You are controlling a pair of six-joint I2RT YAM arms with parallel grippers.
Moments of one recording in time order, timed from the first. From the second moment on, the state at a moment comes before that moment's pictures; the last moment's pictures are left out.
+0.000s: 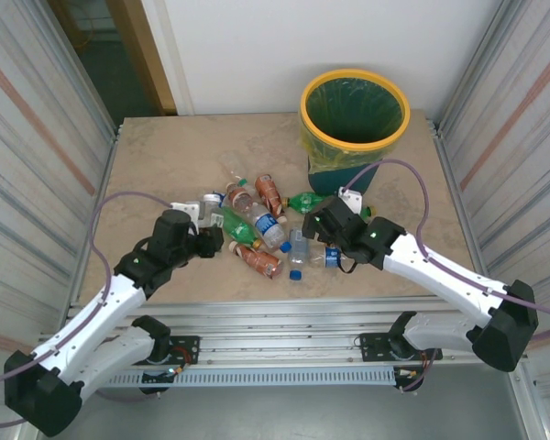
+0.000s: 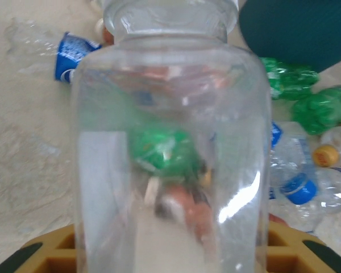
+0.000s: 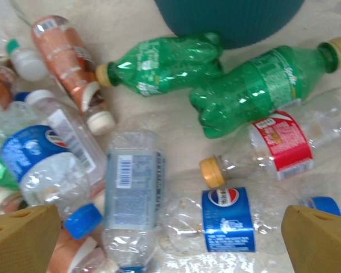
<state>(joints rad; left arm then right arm) -0.51 0.84 0.64 -0.43 0.01 -0.44 0.84 1.19 1.01 -0.76 0.43 0.91</state>
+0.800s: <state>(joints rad) -0.51 0.91 0.64 0.03 0.37 -0.31 0.86 1.26 1.17 -0.28 -0.11 0.68</state>
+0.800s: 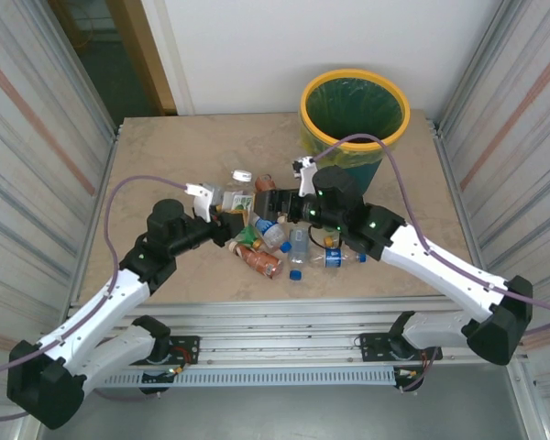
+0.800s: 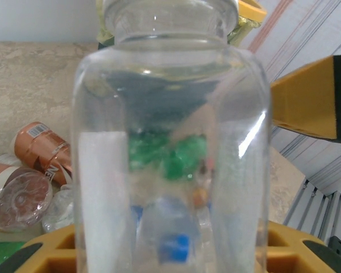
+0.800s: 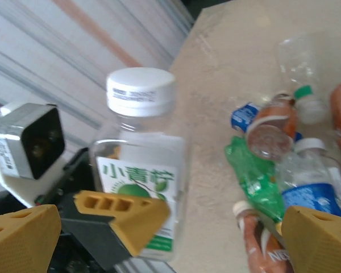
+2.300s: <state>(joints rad) -0.51 0.89 0.64 0.08 0.45 -0.32 0.91 1.61 1.48 -0.40 -0.07 0.71</state>
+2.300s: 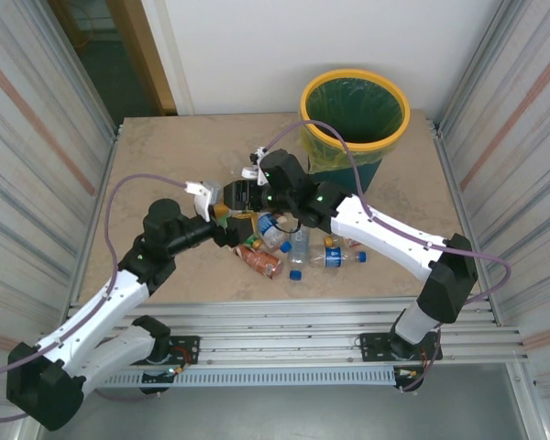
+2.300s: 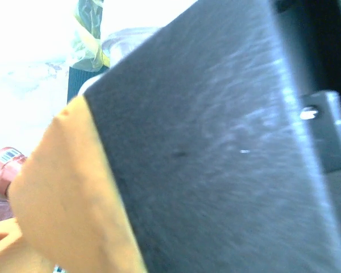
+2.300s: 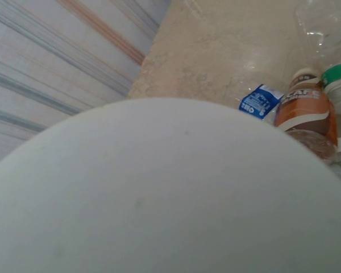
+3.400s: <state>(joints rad) -0.51 0.57 0.61 -0.02 0.35 -0.27 0.60 1.41 1.82 -0.51 0.16 0.30</state>
